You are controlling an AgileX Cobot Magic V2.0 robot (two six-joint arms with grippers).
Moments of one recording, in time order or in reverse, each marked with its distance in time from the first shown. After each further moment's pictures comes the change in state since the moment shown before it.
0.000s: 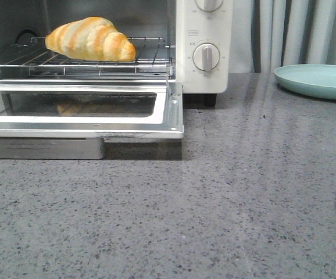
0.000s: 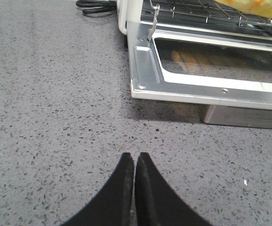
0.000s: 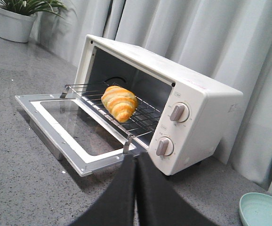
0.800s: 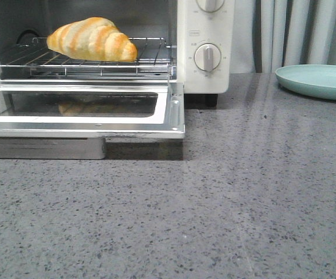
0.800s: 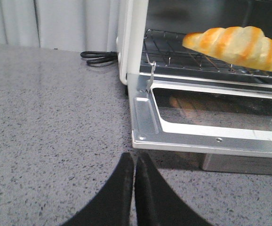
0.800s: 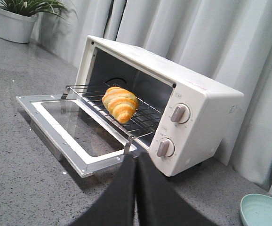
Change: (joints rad) left arm -0.005 0.000 0.001 -0.028 -0.153 0.043; right arm 0.000 0.000 -0.001 0.000 0.000 0.000
